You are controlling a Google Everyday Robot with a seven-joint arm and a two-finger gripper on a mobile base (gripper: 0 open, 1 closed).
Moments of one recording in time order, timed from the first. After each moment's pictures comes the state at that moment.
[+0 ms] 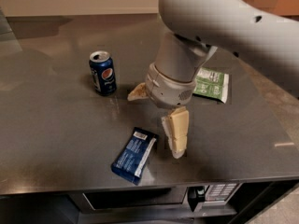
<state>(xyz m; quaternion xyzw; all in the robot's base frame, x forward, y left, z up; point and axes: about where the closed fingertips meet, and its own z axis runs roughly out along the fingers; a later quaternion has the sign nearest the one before) 0.428 -0.010 0.860 -0.88 0.46 0.11 0.10</state>
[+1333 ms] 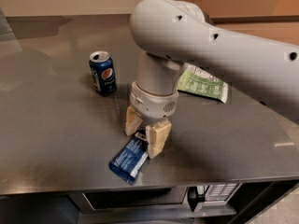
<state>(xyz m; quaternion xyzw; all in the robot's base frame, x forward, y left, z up) 0.413 0.009 0.825 -0.91 0.41 0.12 0.05</state>
